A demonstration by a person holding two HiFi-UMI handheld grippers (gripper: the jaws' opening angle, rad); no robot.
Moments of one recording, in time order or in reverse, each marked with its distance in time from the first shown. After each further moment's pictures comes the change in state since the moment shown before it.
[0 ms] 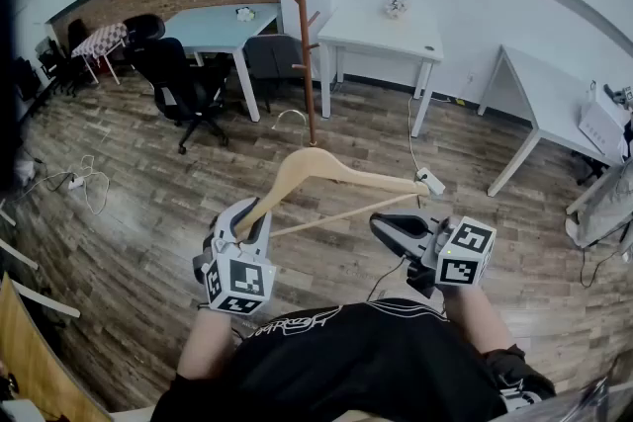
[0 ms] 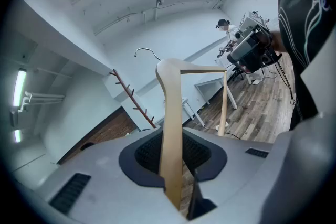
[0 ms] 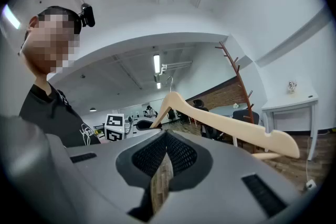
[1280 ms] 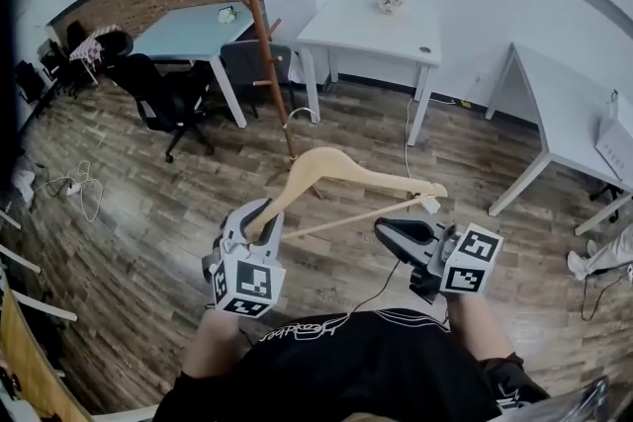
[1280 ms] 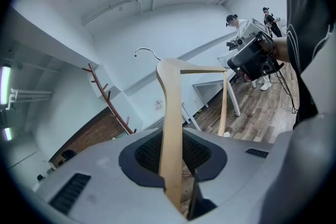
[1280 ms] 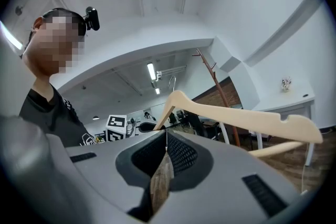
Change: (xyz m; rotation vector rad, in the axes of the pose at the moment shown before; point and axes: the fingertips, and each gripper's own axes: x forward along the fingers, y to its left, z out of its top) left arm 0.239 -0.072 0.116 -0.034 0.038 -0.052; right arm -0.102 -0.241 0.043 0.066 -0.042 0.044
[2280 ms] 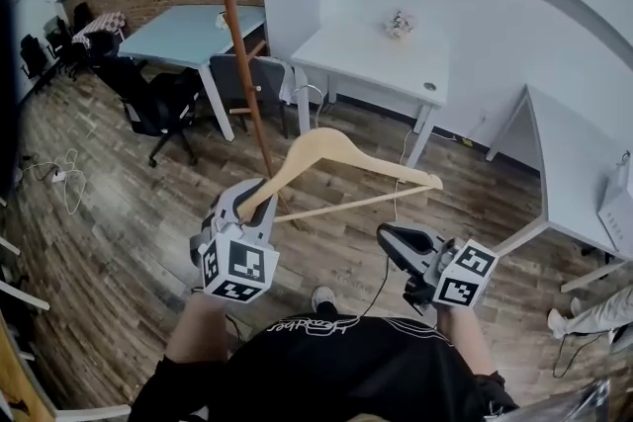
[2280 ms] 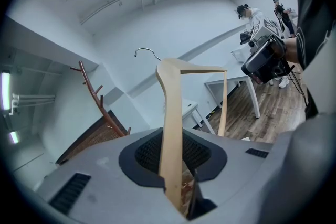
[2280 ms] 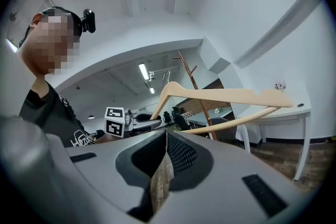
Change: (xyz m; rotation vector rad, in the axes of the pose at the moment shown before) left arm 0.196 0.058 0.070 0.008 0.016 0.086; right arm -0.013 -0.208 0.058 0.002 0.012 -0.032
